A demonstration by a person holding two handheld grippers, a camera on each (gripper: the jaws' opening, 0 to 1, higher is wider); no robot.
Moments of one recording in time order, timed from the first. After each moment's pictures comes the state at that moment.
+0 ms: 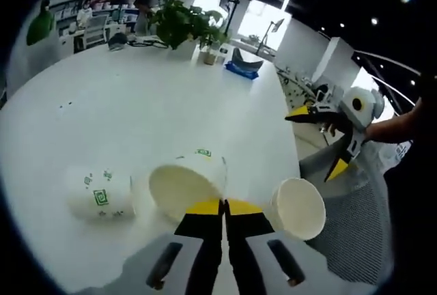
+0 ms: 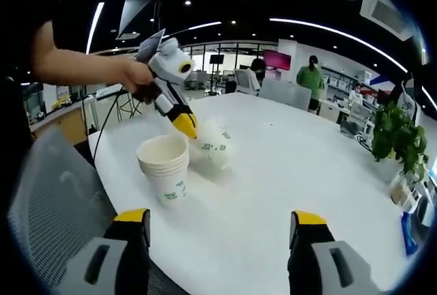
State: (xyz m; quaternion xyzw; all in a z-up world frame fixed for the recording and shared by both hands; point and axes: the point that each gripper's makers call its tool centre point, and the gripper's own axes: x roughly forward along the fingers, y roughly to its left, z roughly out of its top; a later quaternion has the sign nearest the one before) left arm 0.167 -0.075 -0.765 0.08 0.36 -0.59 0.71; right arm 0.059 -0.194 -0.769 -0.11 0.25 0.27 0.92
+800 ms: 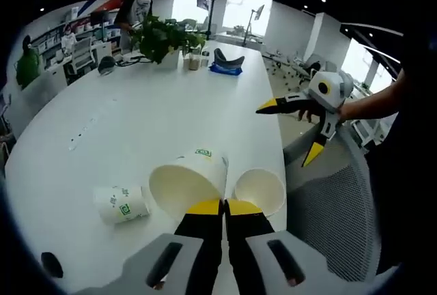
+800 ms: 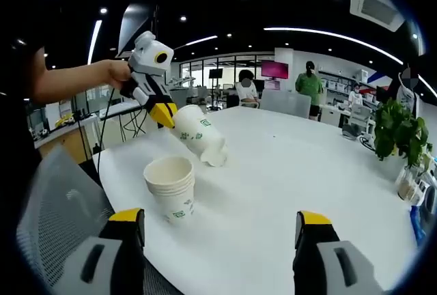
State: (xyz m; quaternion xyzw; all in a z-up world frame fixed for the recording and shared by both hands) left arm 0.129 -0.047 -0.701 0.16 0.33 -0.61 0.70; right arm 0.062 -0.187 -0.753 -0.07 0.21 0.29 0.93
